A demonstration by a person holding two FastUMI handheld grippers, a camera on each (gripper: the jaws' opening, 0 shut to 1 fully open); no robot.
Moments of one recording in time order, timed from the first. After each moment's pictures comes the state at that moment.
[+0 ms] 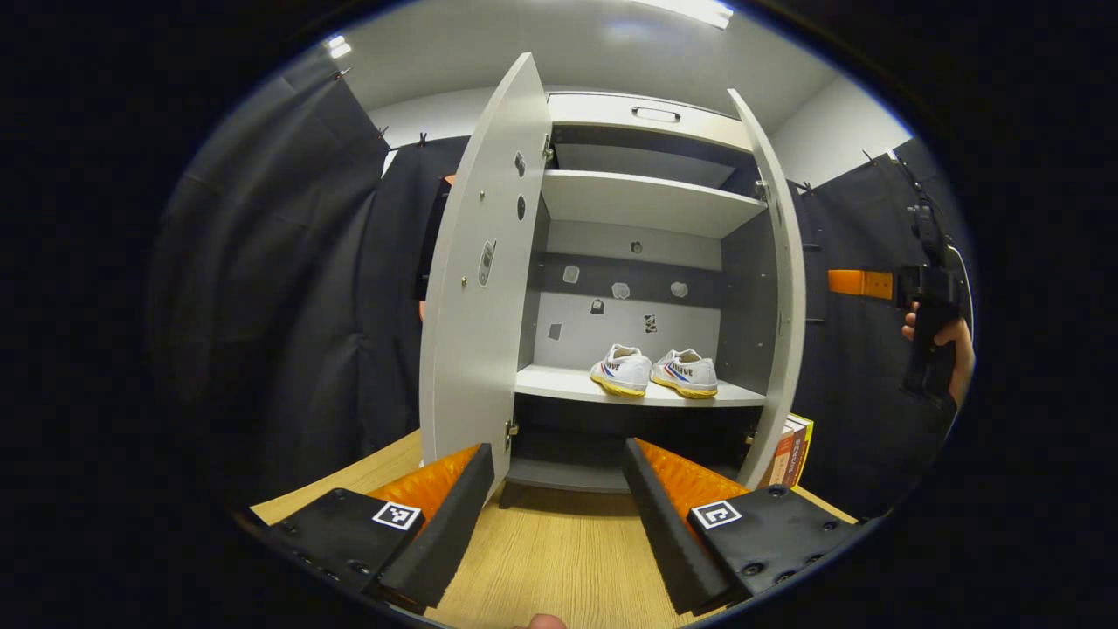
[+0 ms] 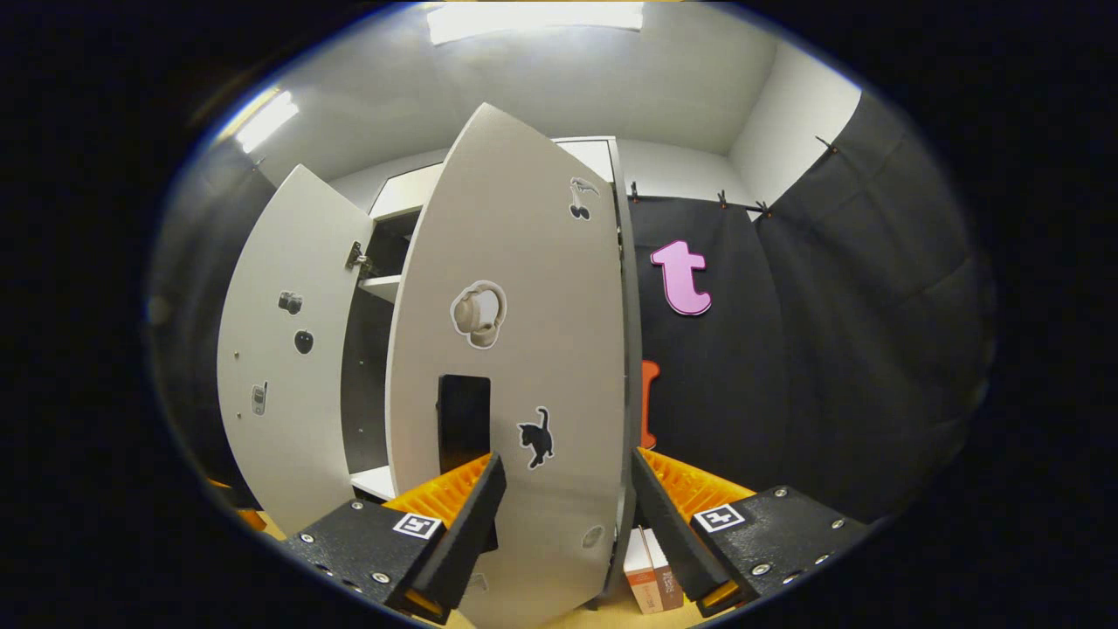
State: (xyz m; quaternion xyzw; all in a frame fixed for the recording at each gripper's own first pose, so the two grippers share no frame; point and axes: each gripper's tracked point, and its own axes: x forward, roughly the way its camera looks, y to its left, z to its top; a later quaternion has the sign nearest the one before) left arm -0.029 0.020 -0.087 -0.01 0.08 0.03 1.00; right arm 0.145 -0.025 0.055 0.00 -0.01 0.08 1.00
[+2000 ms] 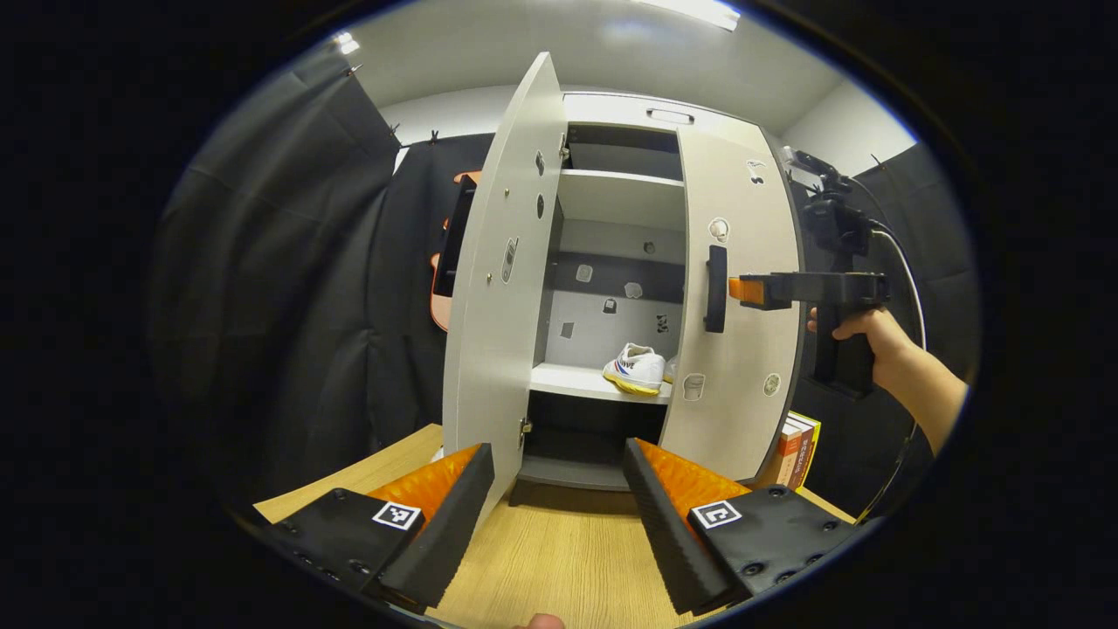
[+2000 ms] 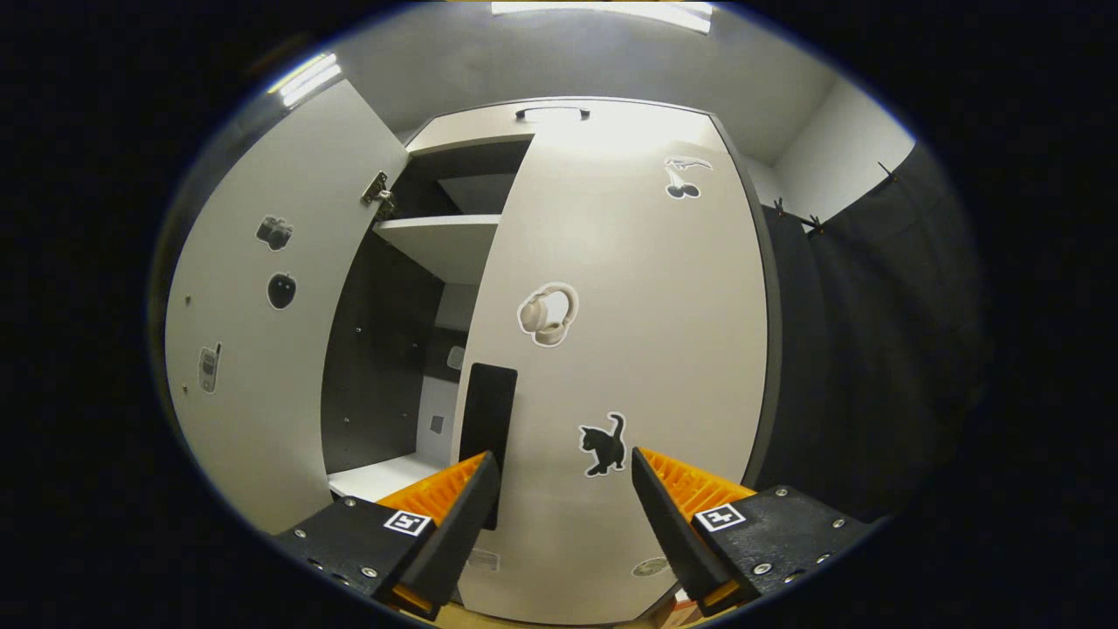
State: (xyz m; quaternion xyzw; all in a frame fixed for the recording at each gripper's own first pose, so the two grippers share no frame) left arm -0.013 0.024 -0.084 -0.03 0.08 0.04 1.00; right arm 0.193 0.061 0.034 -0.06 0.00 0.08 0.99
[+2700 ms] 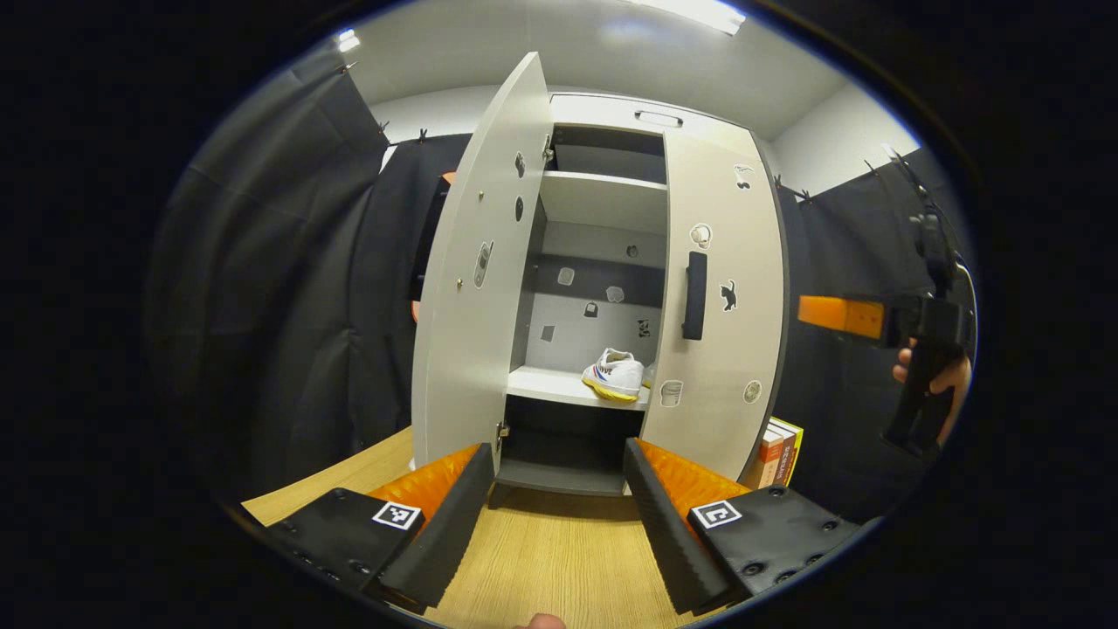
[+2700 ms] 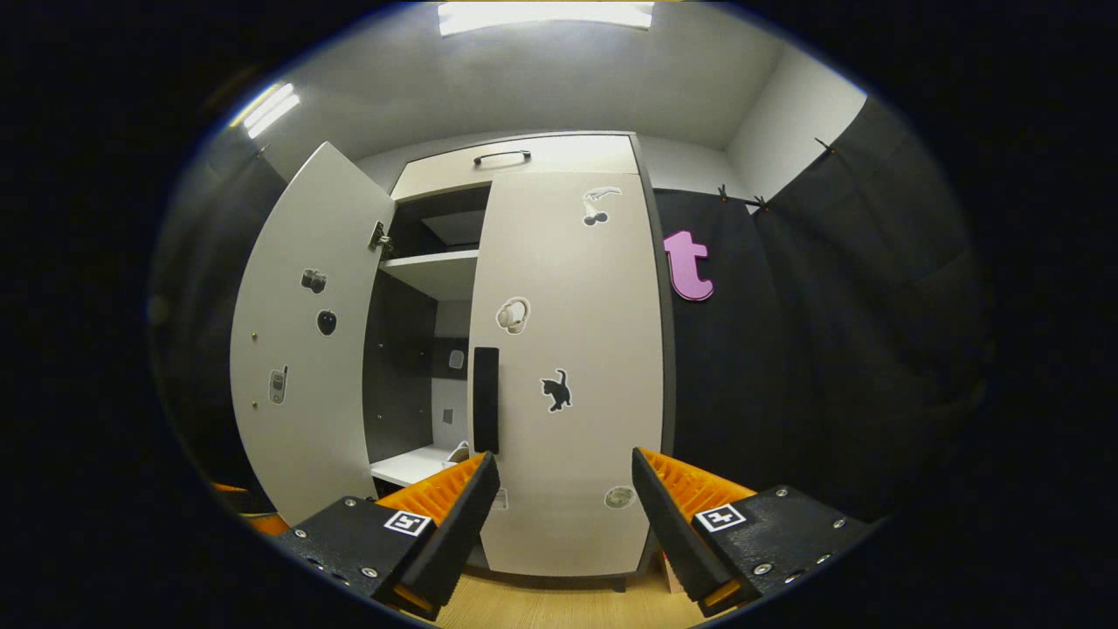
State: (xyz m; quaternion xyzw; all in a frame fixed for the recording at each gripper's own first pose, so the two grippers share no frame) left arm 0.001 0.000 -0.074 -0.03 0.07 0.01 1.00; right arm 0.048 -0.004 0.022 0.00 0.01 0.04 1.00
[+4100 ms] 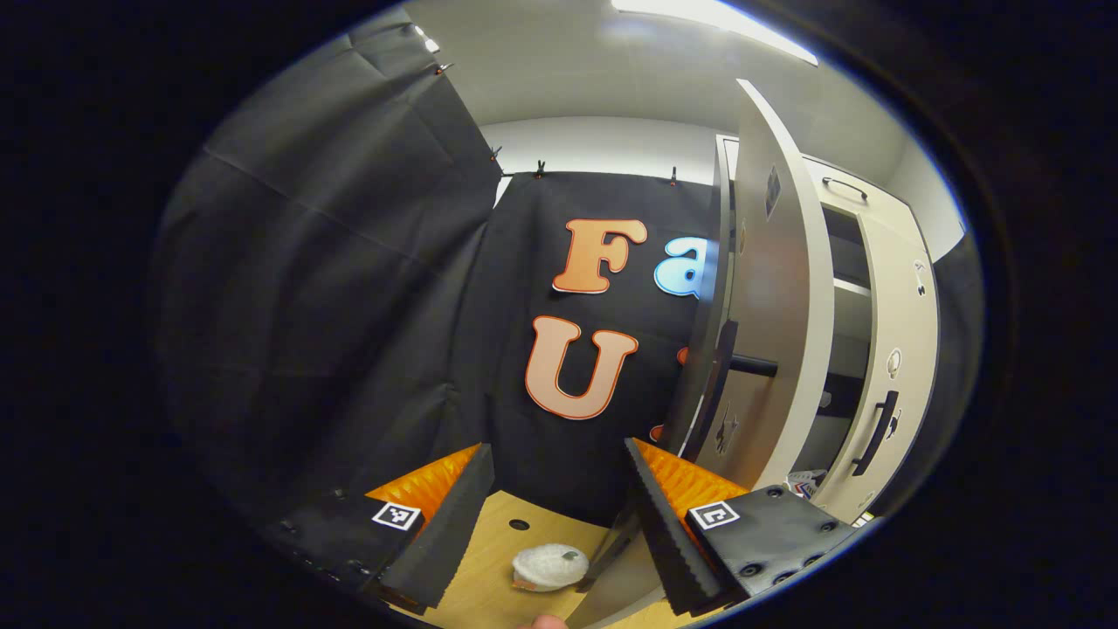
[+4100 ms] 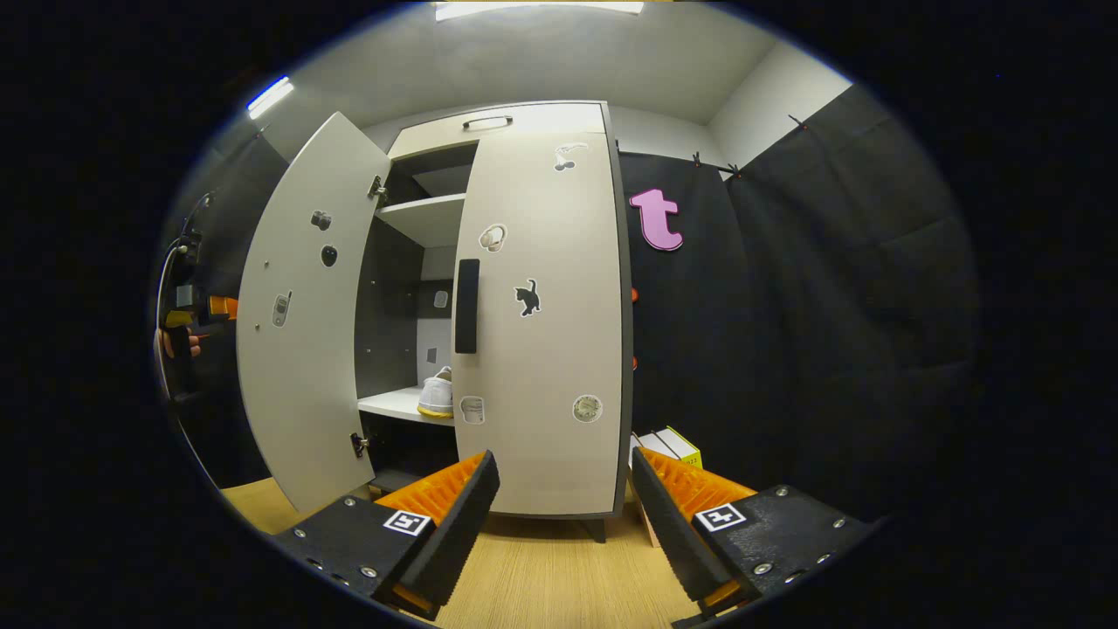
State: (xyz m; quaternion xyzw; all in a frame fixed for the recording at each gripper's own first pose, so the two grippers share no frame) left arm 0.108 0.218 0.030 -0.07 0.00 0.18 0.98; right arm -0.015 -0.029 -0.062 0.00 0.07 0.02 1.00
